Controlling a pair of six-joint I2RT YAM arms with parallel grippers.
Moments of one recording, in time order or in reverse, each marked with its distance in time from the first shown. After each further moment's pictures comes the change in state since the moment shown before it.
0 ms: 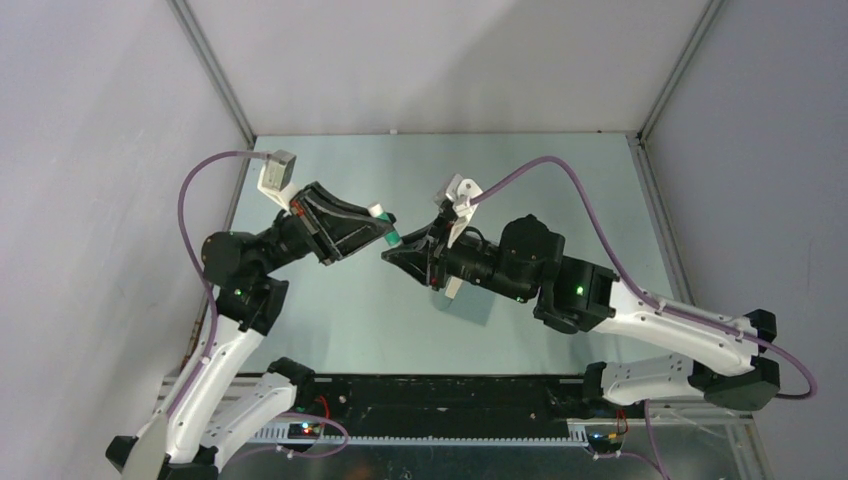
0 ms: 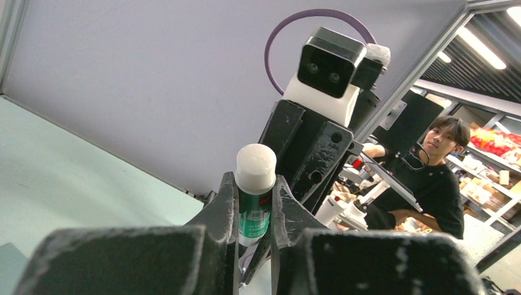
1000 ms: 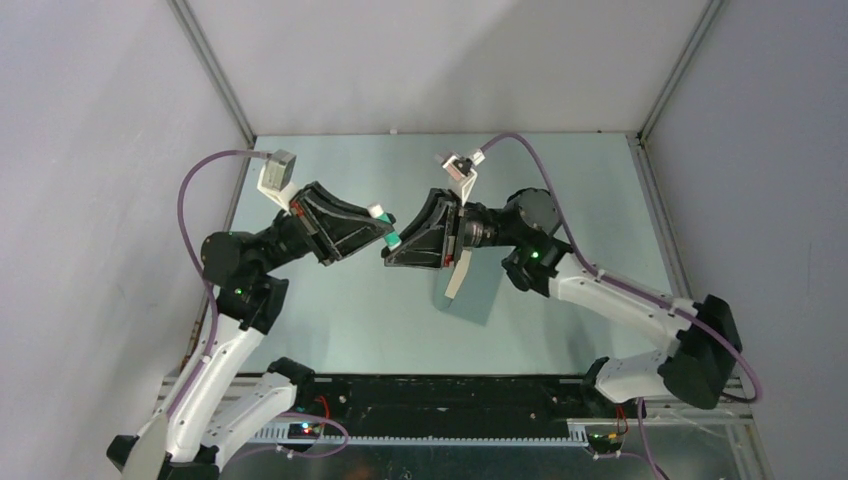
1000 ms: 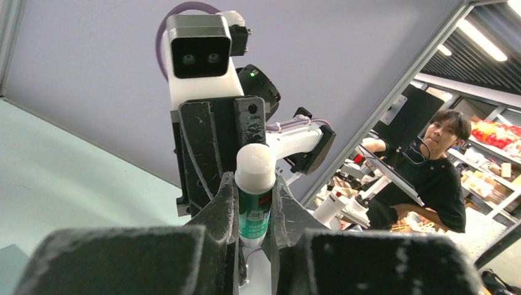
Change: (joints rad) left arm 0.002 0.004 0.000 0.022 0.028 0.002; right arm -0.382 0.133 -0.228 0.753 -0.943 0.685
